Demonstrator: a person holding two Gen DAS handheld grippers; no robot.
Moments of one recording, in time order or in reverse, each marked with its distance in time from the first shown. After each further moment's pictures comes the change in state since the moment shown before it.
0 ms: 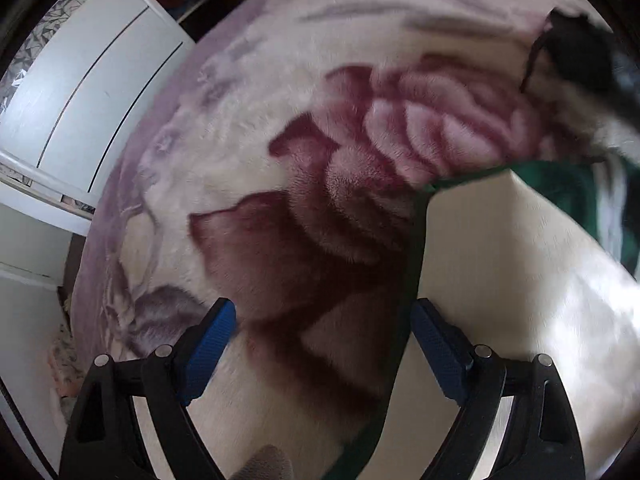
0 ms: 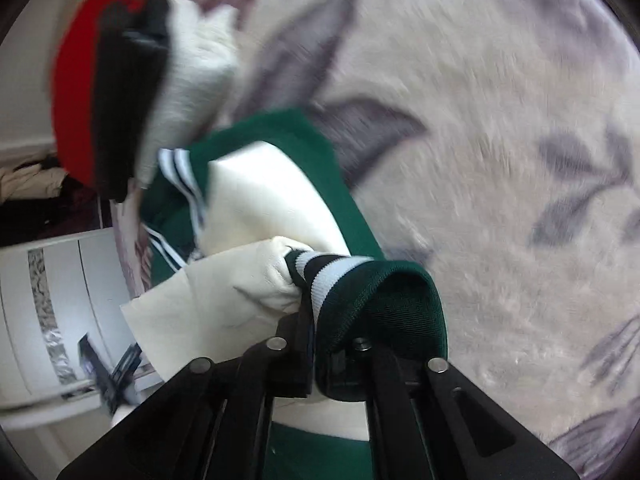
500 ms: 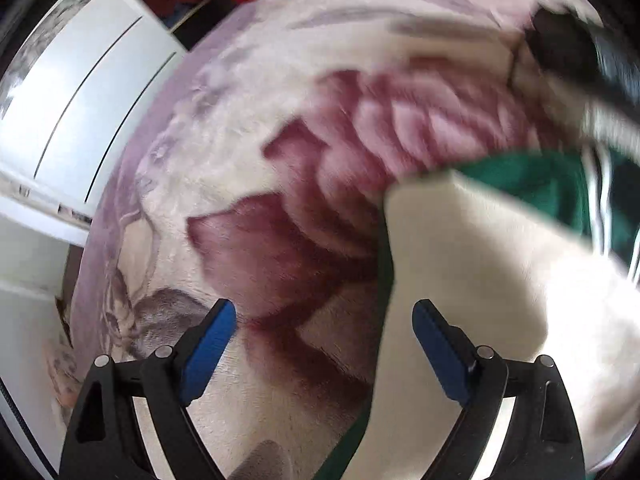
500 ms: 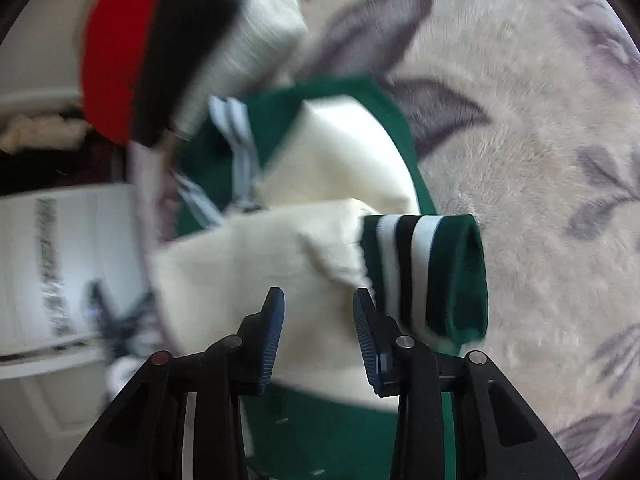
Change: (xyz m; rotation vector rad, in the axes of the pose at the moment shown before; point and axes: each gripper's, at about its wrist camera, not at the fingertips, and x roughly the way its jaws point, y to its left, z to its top) left arm -0.007 -0.006 -0.022 0.062 -0.014 -0.008; right arm 0.011 0.059 -0.023 -0.194 0.044 -0.016
